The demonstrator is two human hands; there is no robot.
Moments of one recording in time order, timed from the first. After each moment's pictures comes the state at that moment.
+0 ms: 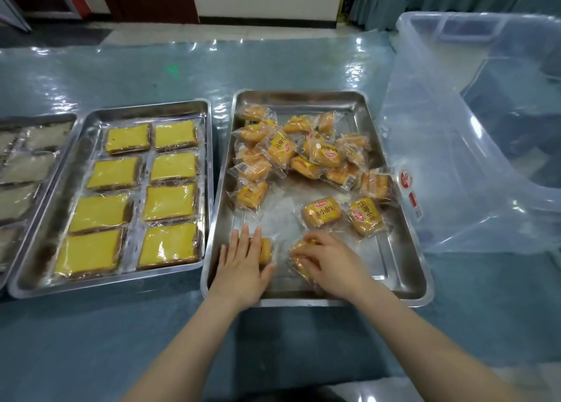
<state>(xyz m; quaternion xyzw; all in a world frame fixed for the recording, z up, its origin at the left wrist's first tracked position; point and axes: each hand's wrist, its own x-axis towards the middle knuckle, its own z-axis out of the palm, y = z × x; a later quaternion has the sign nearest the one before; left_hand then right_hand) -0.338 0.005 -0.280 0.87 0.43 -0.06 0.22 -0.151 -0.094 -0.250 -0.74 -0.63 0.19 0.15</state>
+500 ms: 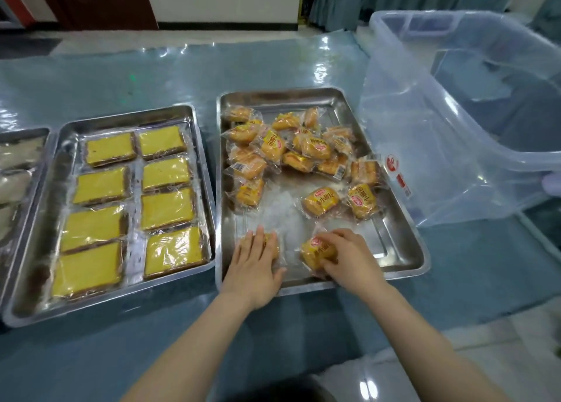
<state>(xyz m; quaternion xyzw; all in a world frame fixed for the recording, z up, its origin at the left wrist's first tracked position) -0.349 0.007 -0.275 0.92 0.32 -0.09 0.19 -0.179 -0.121 -0.249 -0.86 -0.44 0.19 0.18</state>
